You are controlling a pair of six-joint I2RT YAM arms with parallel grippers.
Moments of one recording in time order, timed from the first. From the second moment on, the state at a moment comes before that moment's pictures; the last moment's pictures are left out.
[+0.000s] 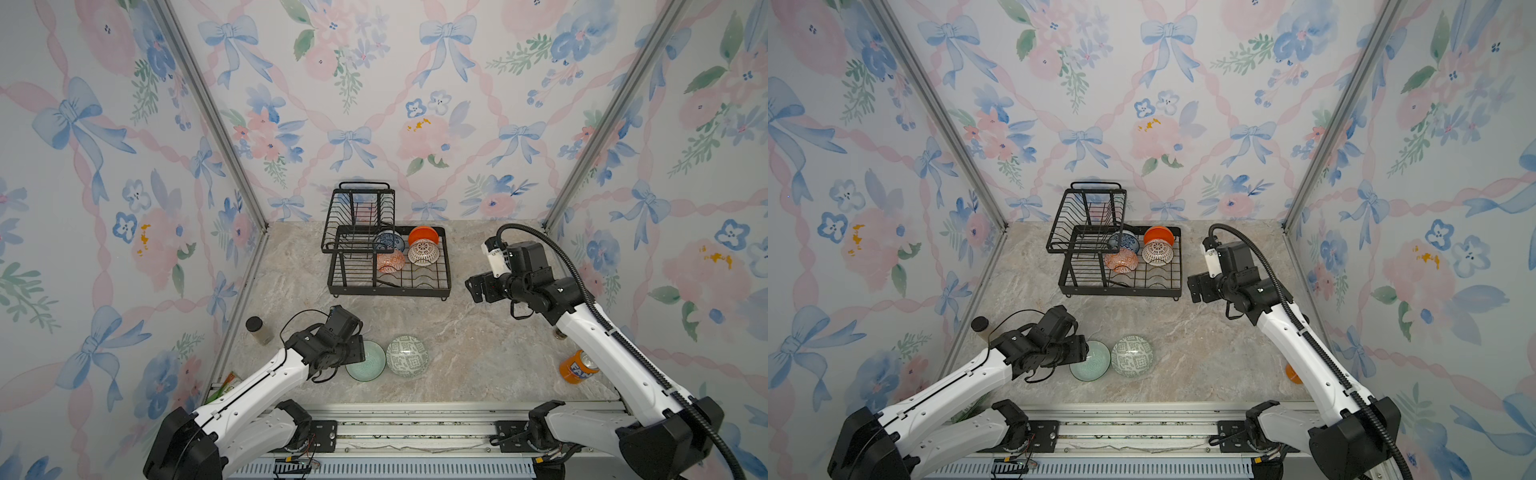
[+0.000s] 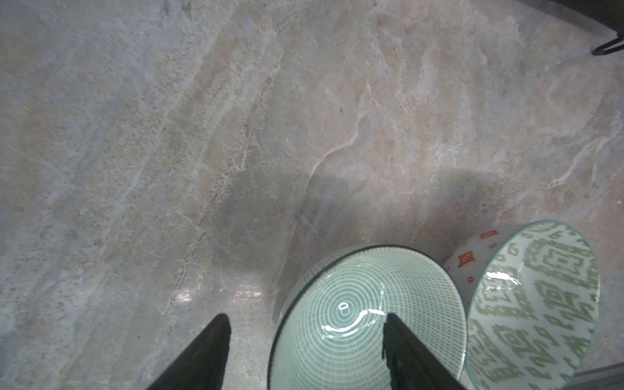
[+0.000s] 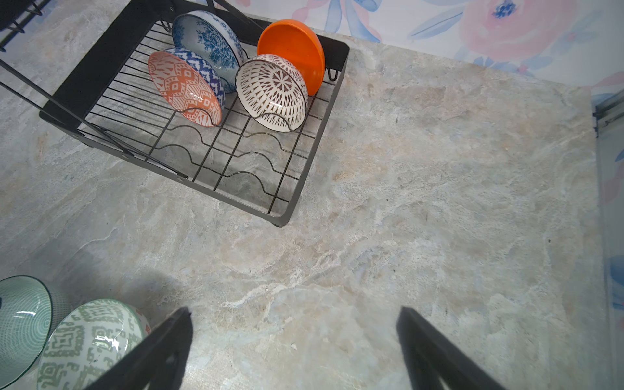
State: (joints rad) left arm -0.62 1.01 0.62 -0.73 -0.08 -0.73; right arm 0.39 1.21 1.18 -0.73 0.01 0.04
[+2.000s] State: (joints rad) left arm -0.65 1.12 0.59 -0.69 -0.12 -0.73; right arm 0.39 1.21 1.18 -0.73 0.01 0.04
